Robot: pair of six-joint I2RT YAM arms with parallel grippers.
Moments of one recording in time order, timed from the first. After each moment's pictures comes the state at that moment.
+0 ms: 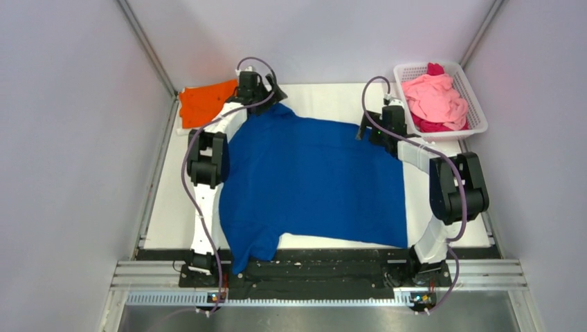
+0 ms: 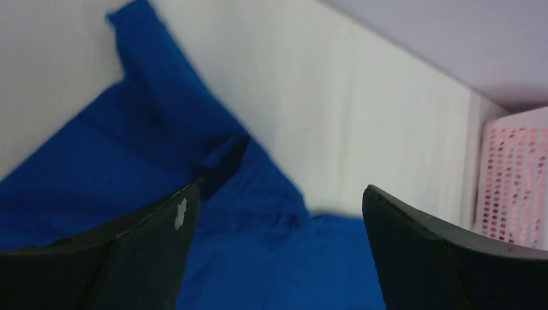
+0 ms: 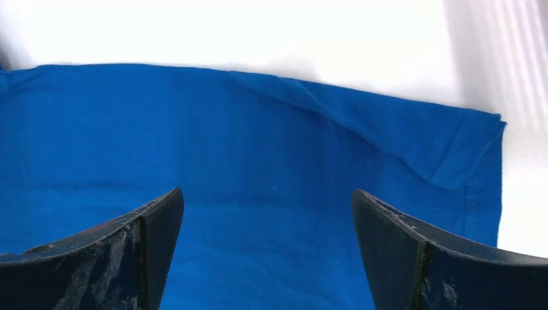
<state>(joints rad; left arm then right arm) -0.19 2.45 2.14 -0.19 0.18 -0.71 0.19 1.76 1.07 0.06 0.06 0.37</state>
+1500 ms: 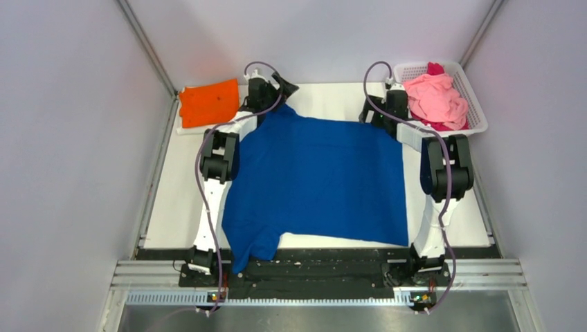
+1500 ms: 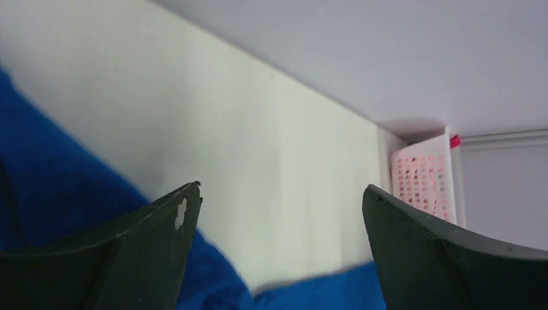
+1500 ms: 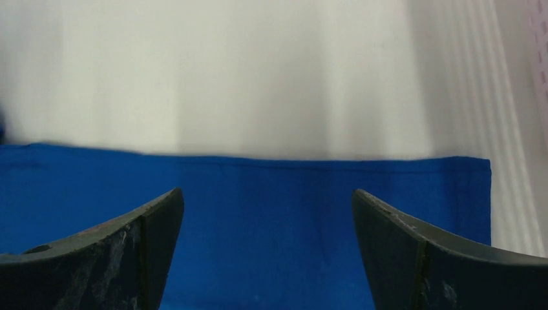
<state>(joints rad) -0.22 2.54 2.02 0.20 0.26 -0.93 0.12 2.03 1.37 0.08 -0.02 0.30</state>
